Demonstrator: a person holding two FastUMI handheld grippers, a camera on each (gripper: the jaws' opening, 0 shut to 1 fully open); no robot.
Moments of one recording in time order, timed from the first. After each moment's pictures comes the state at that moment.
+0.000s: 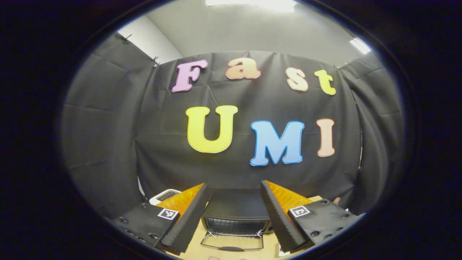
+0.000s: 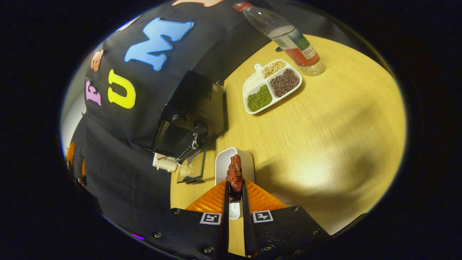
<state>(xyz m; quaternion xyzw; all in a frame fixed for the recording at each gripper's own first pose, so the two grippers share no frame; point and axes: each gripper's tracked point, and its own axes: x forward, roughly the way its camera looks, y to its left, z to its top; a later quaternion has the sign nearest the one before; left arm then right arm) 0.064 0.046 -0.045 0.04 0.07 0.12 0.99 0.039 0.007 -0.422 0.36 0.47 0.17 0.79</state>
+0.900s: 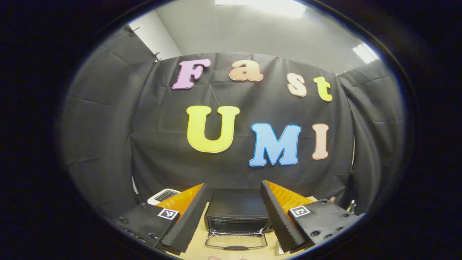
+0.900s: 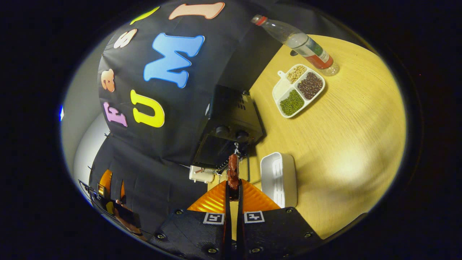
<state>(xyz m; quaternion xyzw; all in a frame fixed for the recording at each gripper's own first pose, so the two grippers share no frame) 0.045 0.098 -0.034 0.01 0.06 0.07 1.00 0.046 0.059 -0.321 0.46 0.38 0.21 0.78</state>
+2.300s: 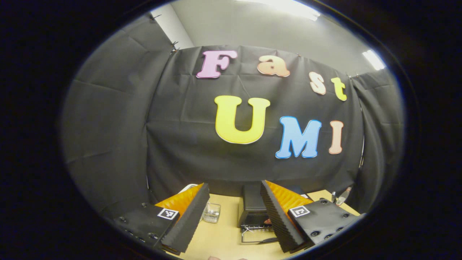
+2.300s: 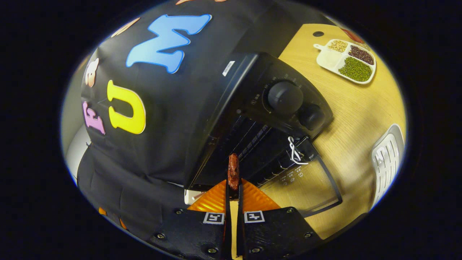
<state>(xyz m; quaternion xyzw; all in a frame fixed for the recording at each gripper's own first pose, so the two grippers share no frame) 0.006 0.273 -0.065 -0.01 0.10 0.10 0.99 0.181 0.260 -0.377 0.49 0.36 0.10 0.79</state>
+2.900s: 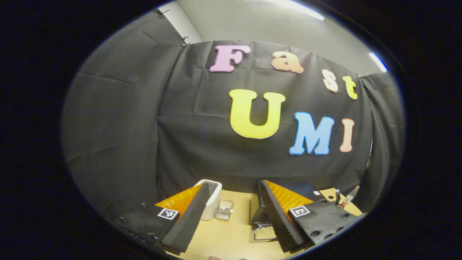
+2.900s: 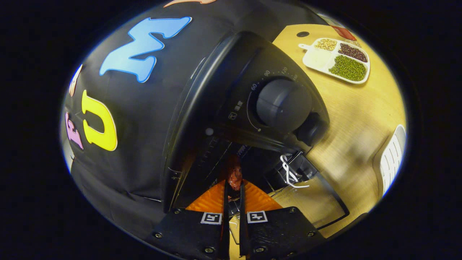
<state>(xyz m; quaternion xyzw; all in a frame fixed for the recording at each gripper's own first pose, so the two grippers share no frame) 0.007 0.310 -0.081 -0.02 0.12 0.13 0.98 0.224 0.244 -0.417 0.44 0.39 -0.01 0.81</state>
